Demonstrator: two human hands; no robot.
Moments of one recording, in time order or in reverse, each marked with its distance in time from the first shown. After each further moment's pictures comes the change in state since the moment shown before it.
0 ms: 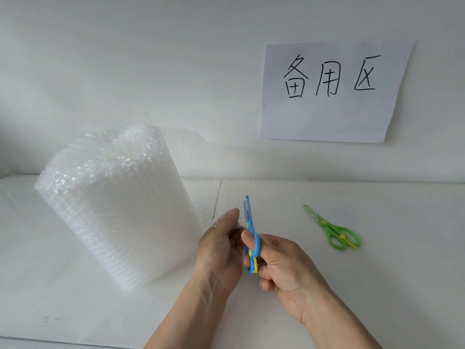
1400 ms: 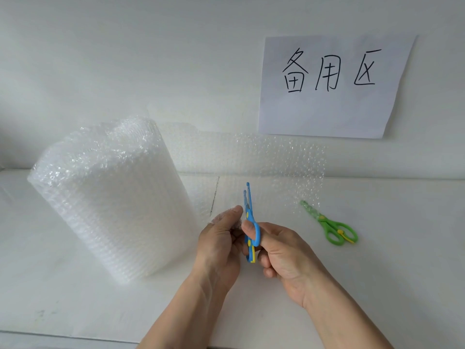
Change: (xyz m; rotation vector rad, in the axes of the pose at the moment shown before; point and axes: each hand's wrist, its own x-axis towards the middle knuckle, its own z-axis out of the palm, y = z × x) left_hand -0.005 -0.003 0.003 0.103 -0.040 0.082; right_hand 0.006 -0.006 -0.008 -0.096 -0.018 -0.070
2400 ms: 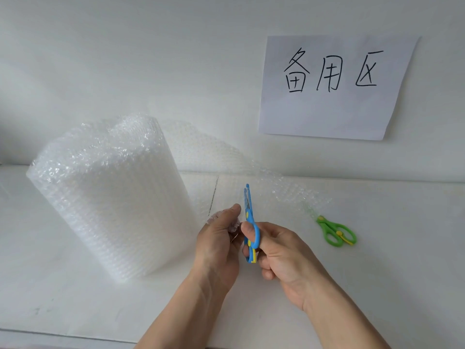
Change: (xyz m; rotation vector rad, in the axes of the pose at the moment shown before) left_hand 0.002 -0.002 0.000 -0.029 0.033 0.033; right_hand -0.002 0.001 -0.002 -0.035 -0.019 -0.001
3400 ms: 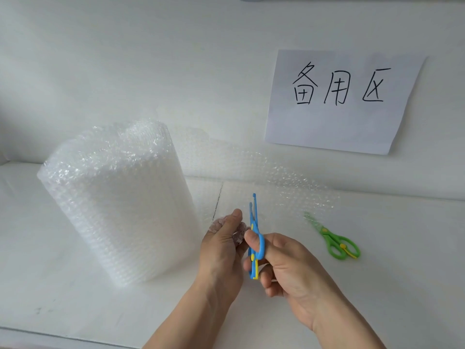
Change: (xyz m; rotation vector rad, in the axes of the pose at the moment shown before) left_hand -0.008 0.002 0.007 -0.115 0.020 0.008; right_hand -0.014 -0.014 0.007 -0.047 0.024 0.071
